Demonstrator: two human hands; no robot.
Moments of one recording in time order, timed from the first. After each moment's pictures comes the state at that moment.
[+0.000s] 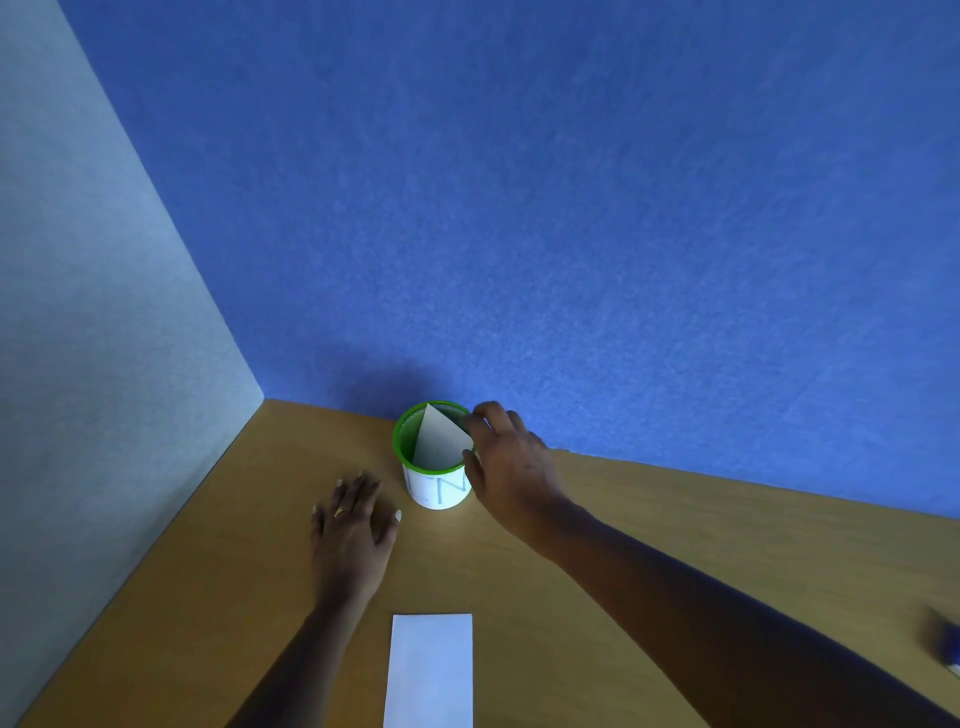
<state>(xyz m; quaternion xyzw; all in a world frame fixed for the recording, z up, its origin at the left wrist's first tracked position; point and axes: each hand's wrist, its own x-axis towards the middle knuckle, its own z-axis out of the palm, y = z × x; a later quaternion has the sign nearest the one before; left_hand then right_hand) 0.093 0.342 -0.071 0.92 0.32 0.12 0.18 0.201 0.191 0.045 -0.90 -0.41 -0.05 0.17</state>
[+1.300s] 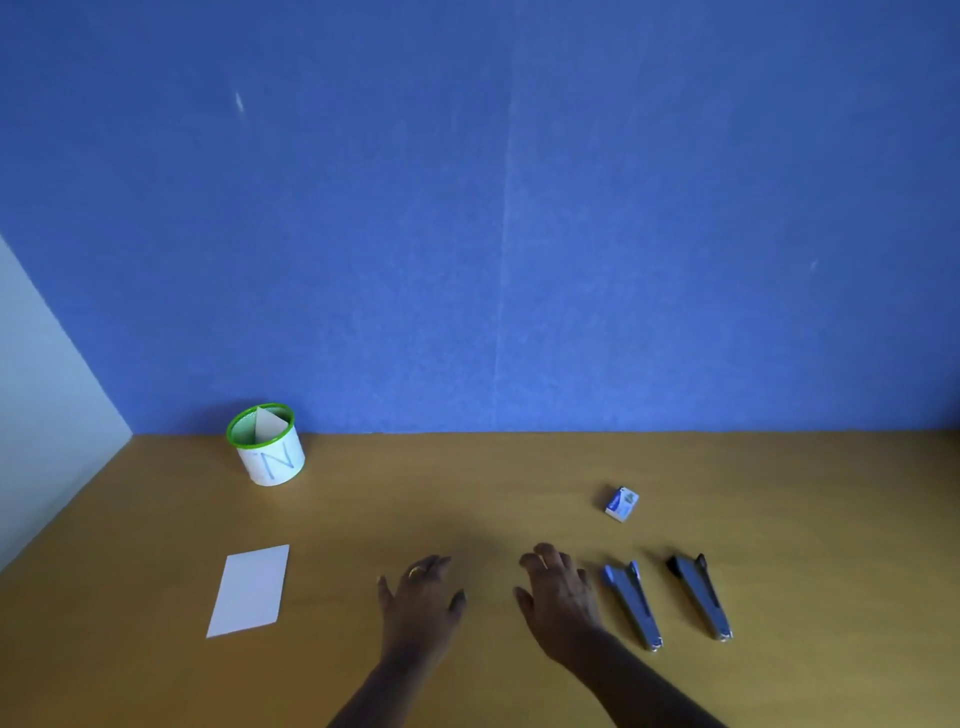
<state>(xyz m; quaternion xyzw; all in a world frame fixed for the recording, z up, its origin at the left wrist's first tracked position) 0.029 0.007 0.003 0.96 0.18 -0.06 0.20 0.078 -0.148 0.006 -0.97 -0.19 0.09 0.13</state>
